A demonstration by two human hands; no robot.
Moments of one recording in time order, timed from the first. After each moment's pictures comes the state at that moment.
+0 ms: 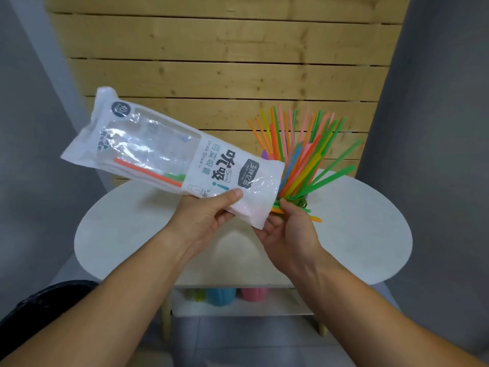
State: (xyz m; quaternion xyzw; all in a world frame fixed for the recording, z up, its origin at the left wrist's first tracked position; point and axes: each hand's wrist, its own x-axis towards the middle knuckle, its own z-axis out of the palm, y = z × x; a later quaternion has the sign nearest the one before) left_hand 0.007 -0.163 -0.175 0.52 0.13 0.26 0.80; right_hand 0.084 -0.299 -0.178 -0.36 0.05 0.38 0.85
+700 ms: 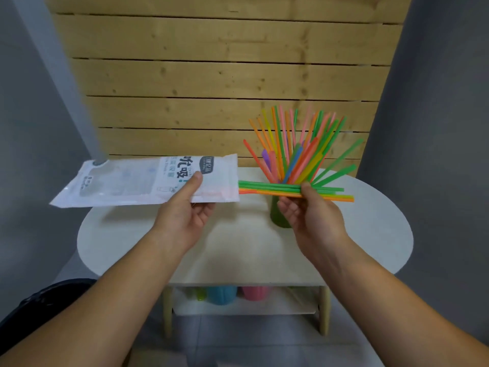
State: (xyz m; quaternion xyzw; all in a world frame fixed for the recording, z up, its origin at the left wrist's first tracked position) left_hand -0.005 -0.144 -0.172 0.34 0.26 0.33 0.84; right_hand 0.110 -0.319 -0.164 -0.44 -0.01 0.23 0.87
